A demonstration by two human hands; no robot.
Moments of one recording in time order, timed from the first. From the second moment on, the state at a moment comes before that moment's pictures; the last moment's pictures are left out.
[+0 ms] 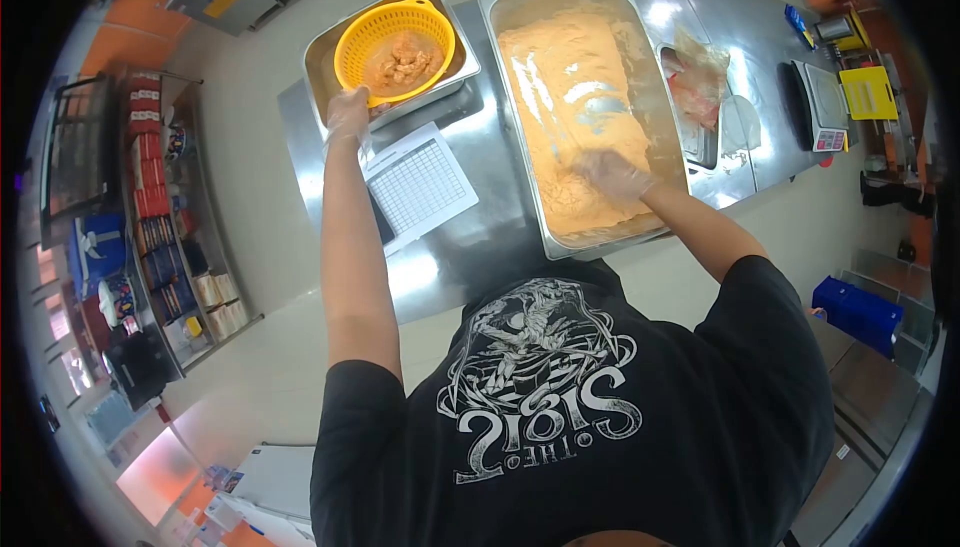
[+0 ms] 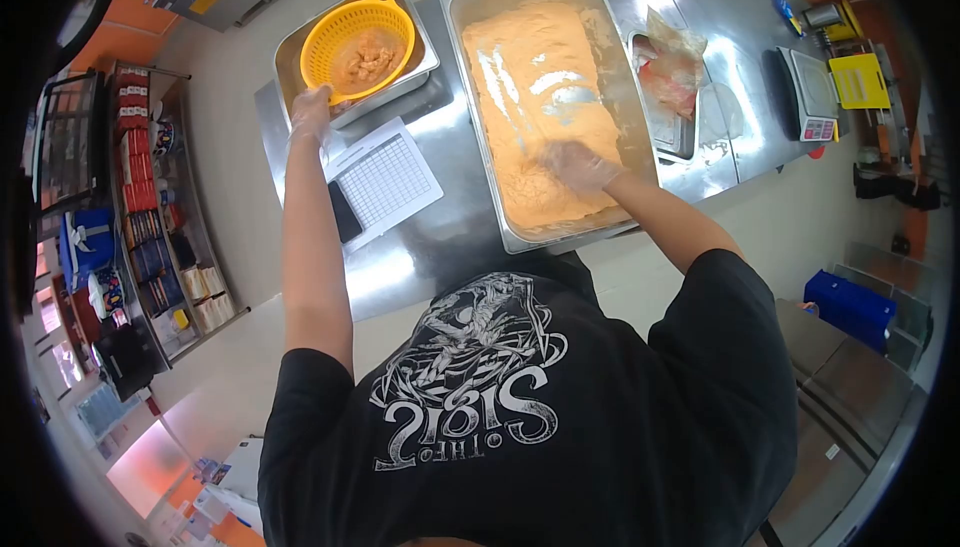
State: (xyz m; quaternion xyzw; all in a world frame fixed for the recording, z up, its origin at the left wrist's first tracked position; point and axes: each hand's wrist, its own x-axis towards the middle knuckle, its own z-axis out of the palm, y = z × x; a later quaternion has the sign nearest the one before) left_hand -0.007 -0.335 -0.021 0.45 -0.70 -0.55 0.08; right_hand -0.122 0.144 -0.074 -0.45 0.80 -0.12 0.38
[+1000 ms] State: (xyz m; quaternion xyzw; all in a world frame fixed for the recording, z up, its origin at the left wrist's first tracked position) left_hand 0.237 0.039 -0.061 0.56 -0.63 -0.45 0.31; right_hand -0.165 0.072 -0.179 -0.56 0.75 -0.17 0.30
